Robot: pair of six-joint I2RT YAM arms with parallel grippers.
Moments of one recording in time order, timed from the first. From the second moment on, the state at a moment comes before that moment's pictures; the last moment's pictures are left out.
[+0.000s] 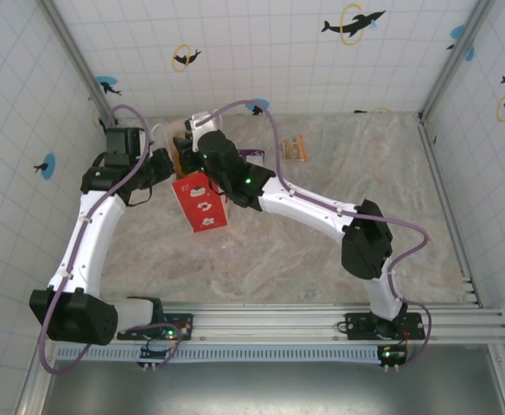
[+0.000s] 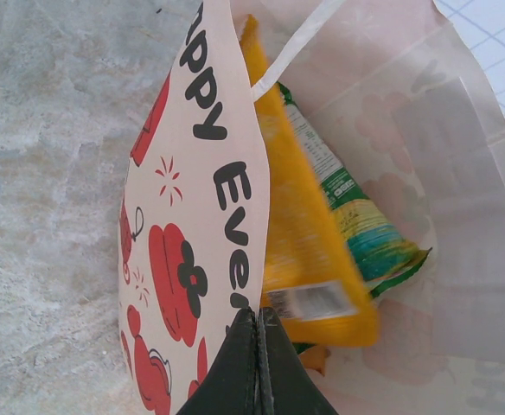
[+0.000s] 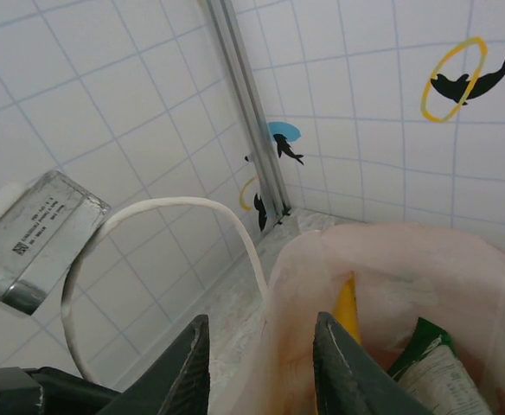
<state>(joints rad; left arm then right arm) -0.12 1.26 1.29 -0.80 0.22 -0.47 1.04 2.03 1.88 0.01 0.28 0.32</state>
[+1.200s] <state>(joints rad) -0.12 1.15 1.26 -0.84 0.17 -0.47 0.81 1.41 0.96 -0.06 0.18 0.59</state>
